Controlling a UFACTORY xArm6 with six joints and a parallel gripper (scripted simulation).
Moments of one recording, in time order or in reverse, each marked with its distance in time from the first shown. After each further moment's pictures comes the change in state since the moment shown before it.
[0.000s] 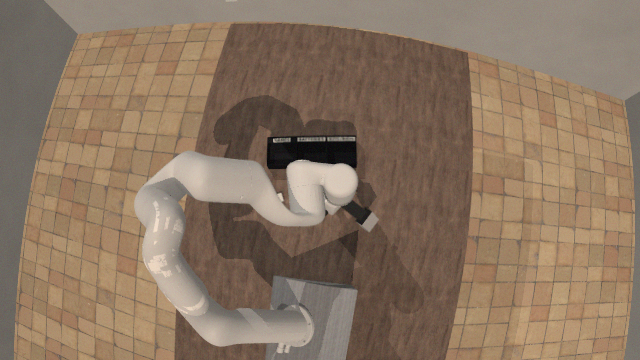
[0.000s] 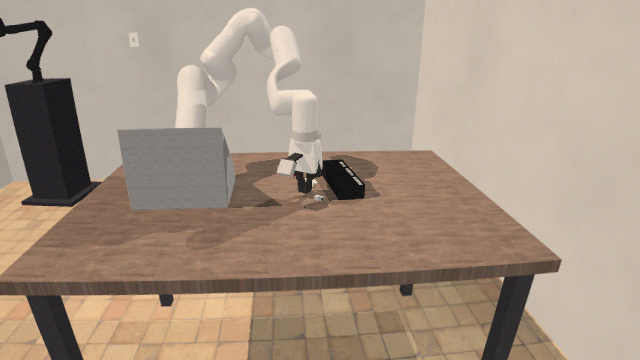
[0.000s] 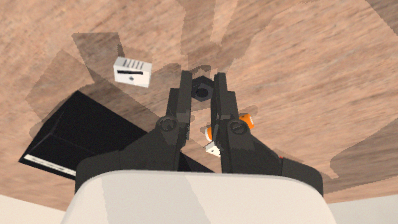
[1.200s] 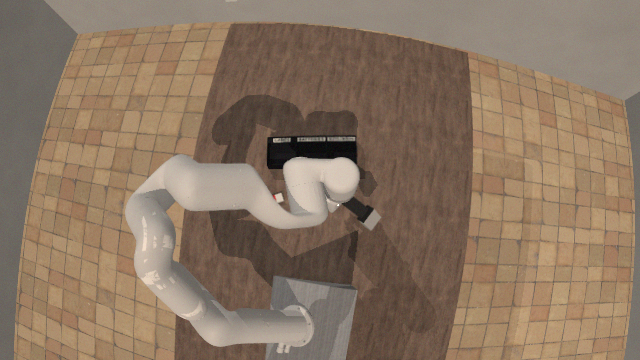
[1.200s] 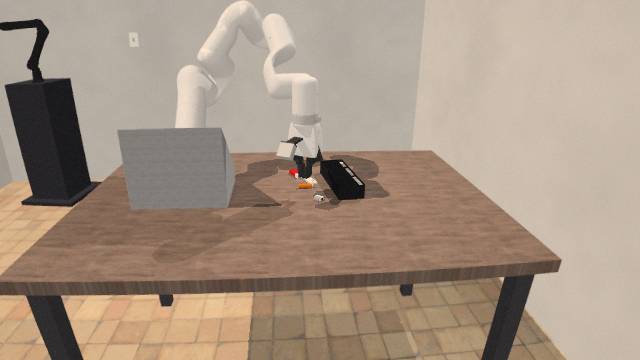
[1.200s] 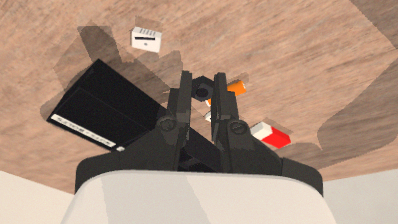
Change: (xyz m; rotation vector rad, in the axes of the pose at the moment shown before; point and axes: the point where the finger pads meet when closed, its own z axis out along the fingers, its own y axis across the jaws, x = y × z) arm 0.000 0.000 -0.051 0.000 0.000 0.000
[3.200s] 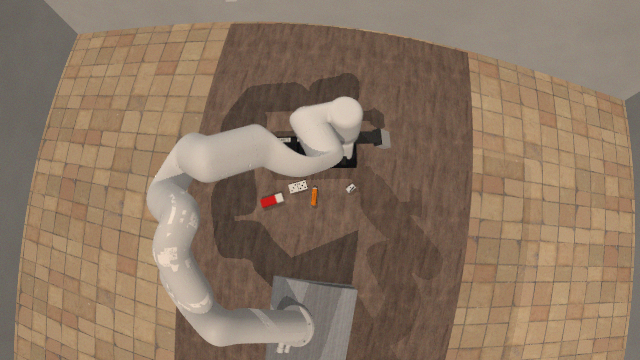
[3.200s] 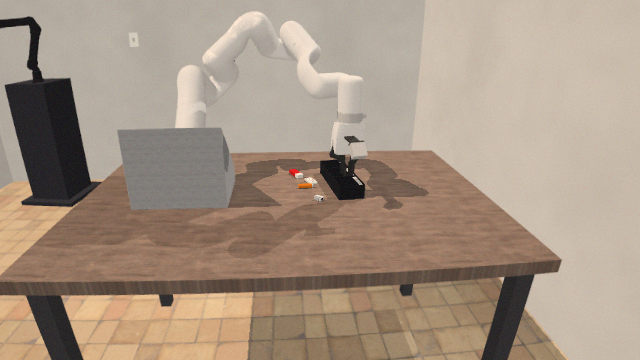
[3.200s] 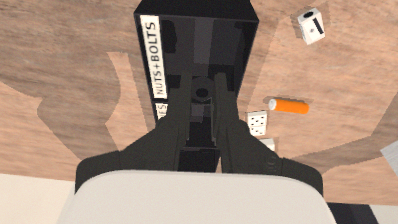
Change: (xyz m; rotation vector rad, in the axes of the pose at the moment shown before) arm -0.079 -0.110 -0.003 -0.001 0.000 -0.716
